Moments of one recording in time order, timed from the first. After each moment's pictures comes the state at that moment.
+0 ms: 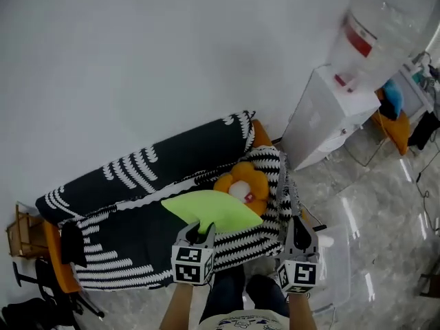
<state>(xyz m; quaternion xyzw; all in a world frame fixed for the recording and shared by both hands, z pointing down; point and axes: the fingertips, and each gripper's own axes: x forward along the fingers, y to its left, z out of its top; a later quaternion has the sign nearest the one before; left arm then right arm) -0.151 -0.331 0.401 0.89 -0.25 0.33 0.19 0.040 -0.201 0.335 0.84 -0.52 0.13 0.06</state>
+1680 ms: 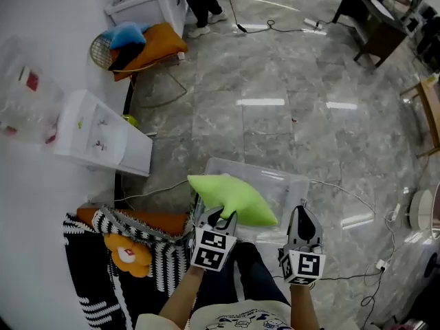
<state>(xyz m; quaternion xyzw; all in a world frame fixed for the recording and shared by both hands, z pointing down) 0.210 0.304 0.445 0.81 0.40 0.41 -0.08 0.165 0.473 0.370 0.98 0.08 0.18 -0.04</state>
